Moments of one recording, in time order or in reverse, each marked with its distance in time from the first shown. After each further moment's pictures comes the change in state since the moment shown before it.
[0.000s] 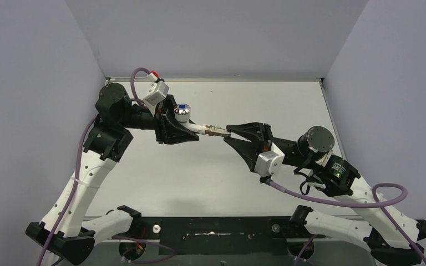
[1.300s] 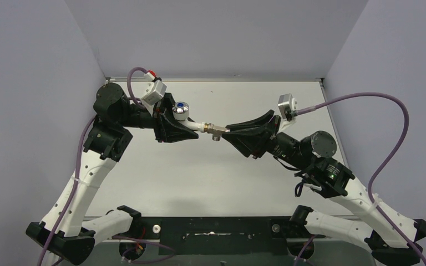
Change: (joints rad) left arm 0.007 0.000 -0.008 0.062 0.010 -0.011; right arm 0.001 -0.005 -0.080 0.216 0.269 1.244
